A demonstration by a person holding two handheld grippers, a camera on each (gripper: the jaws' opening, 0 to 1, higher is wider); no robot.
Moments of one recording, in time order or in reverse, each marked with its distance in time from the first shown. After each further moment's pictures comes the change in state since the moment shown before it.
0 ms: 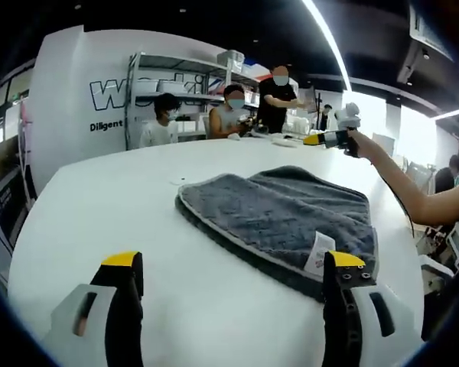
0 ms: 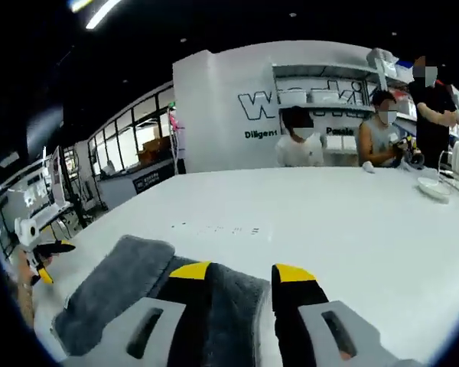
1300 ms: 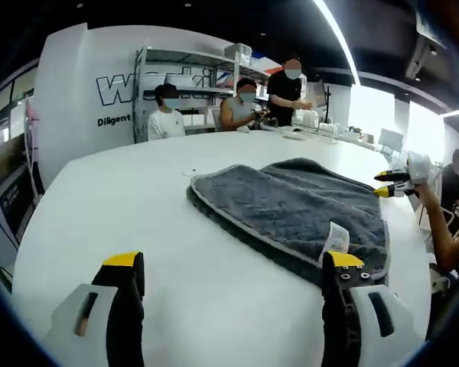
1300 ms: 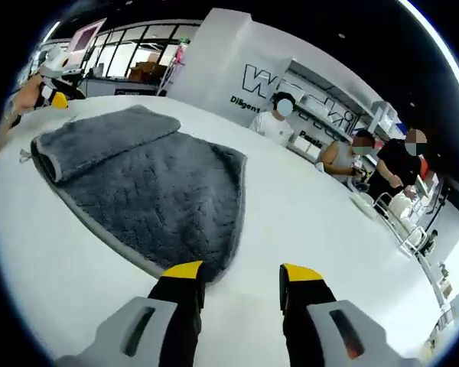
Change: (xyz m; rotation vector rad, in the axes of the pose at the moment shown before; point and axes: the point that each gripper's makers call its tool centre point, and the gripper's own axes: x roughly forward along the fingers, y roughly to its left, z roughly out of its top) left arm -0.002 0.008 -0.013 -0.006 0.037 0.054; right arm -0.175 0.003 -0.155 -0.485 0.104 -0.368
